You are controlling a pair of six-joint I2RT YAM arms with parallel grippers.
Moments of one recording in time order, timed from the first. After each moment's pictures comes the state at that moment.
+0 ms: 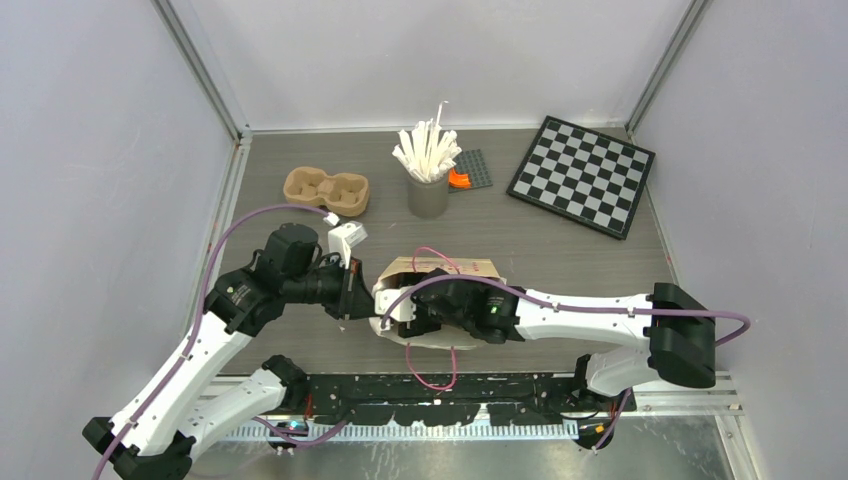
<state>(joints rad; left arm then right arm) -0.62 0.79 0.98 -0.90 0.54 -0.39 1.23 1.39 0.89 -0.13 0.23 -0.63</state>
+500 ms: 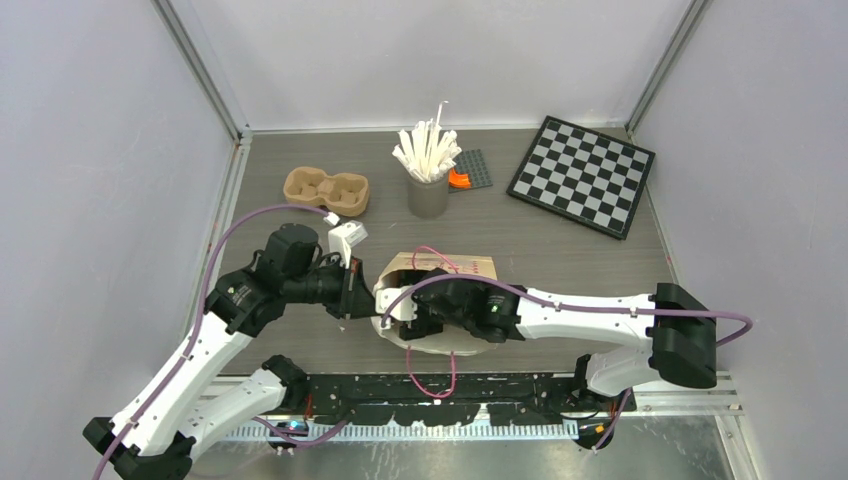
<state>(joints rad) -0.62 0.79 0.97 -0.88 0.54 -0.40 1.23 1.39 0.91 -0.16 0.24 -0.61</state>
